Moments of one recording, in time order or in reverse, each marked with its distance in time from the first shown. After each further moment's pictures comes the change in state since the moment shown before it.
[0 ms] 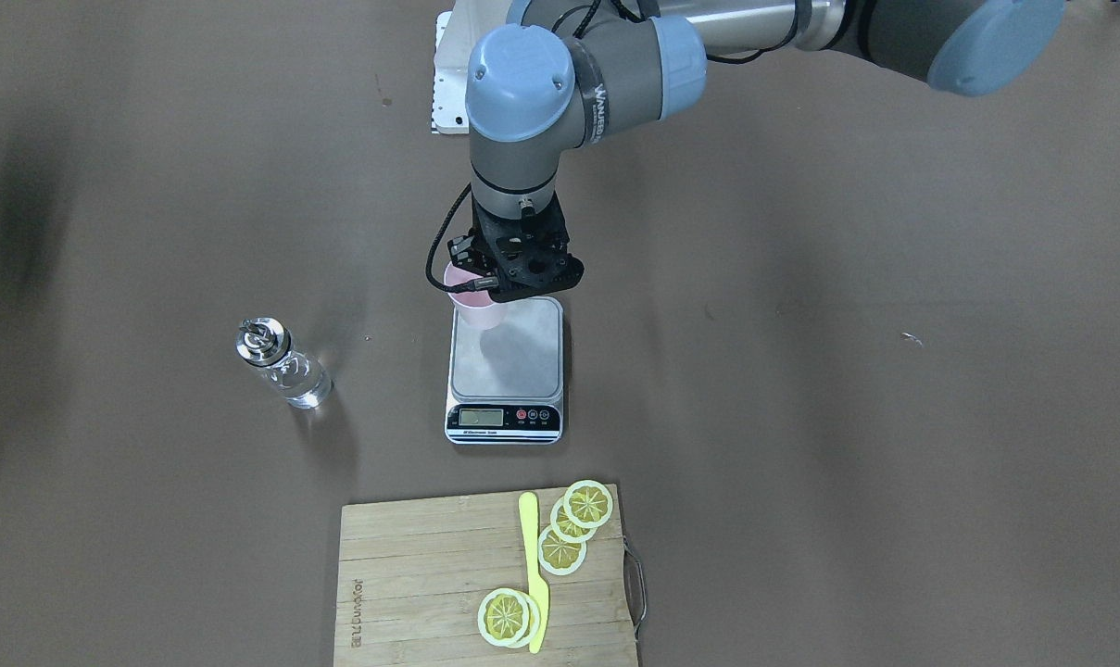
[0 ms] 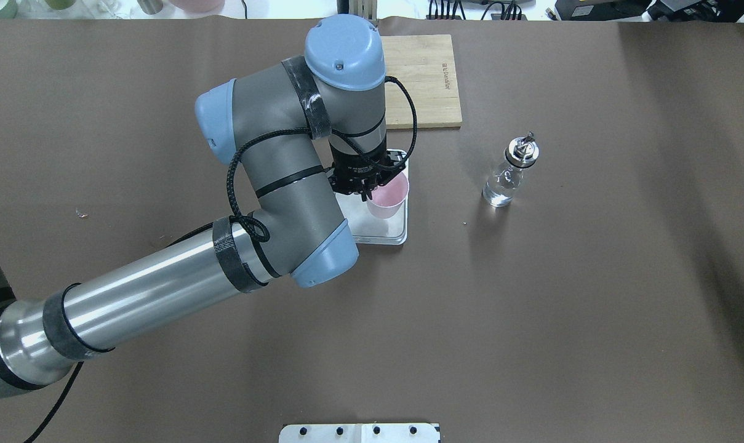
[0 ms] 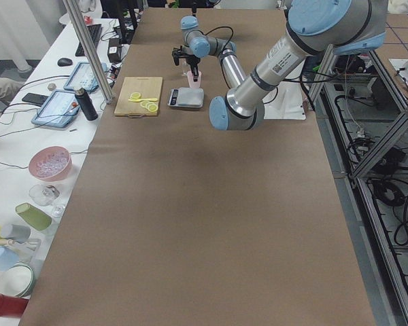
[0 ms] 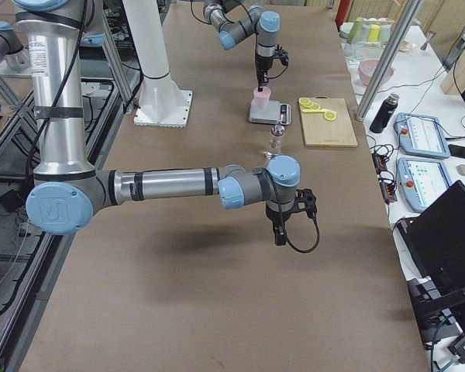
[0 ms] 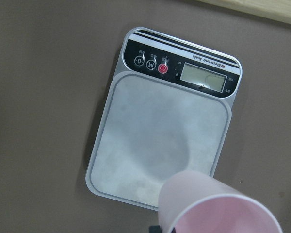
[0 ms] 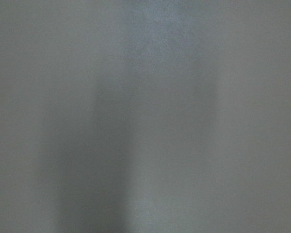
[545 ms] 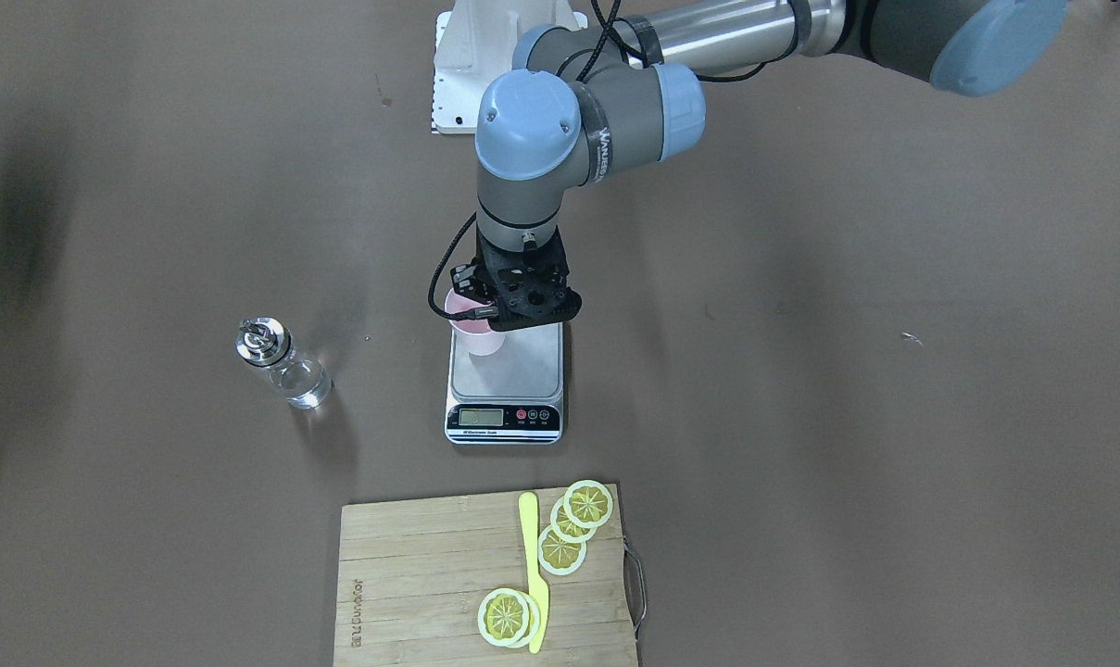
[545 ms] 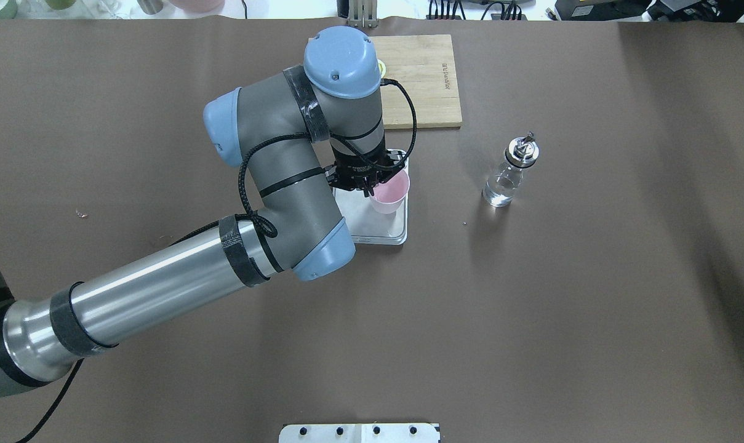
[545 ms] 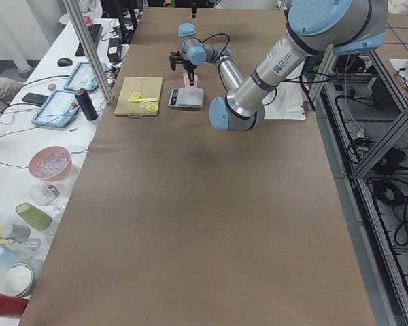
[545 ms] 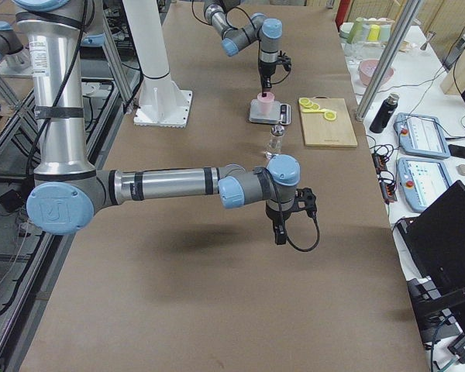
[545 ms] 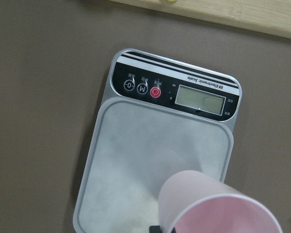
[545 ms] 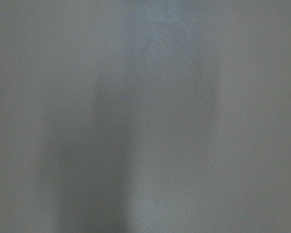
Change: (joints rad) left arm -0.002 0.008 0.077 -0.129 0.007 0.023; right arm -0.003 0.000 0.002 0.000 -0.001 0.000
